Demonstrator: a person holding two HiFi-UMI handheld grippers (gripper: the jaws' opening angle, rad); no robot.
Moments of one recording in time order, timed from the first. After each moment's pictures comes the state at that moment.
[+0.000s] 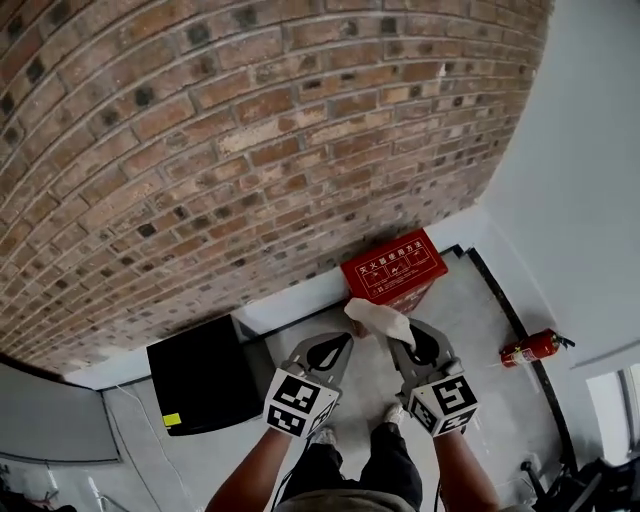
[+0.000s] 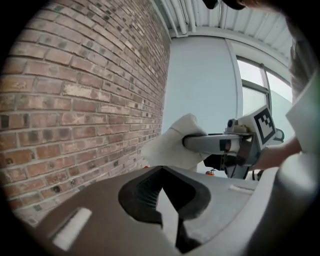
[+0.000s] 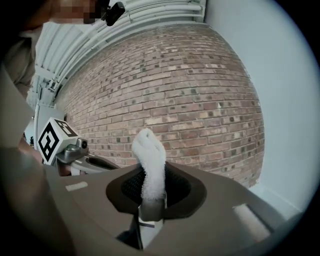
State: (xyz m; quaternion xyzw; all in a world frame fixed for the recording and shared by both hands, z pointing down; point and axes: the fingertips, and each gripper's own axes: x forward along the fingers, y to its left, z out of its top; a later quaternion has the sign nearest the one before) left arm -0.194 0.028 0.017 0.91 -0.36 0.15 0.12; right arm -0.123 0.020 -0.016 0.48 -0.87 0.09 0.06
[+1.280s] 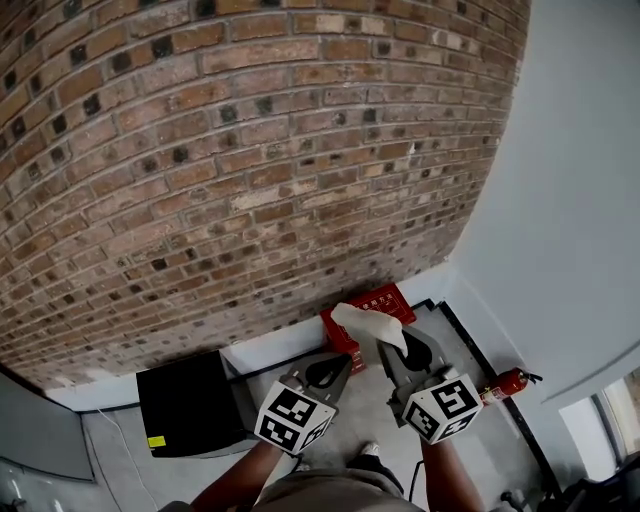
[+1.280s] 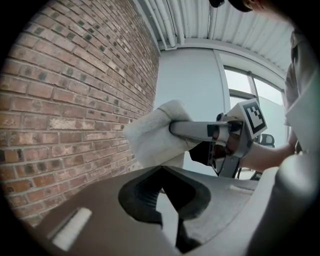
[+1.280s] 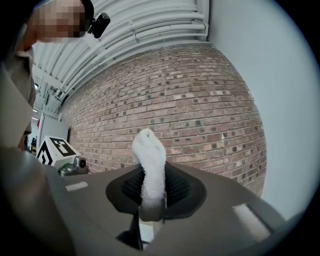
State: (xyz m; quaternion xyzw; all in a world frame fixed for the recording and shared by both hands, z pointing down) left arm -0.160 0.064 -0.104 0.94 -0.32 0.11 0.08; right arm -0.110 0.042 -0.168 0.47 -0.88 0.03 -0.01
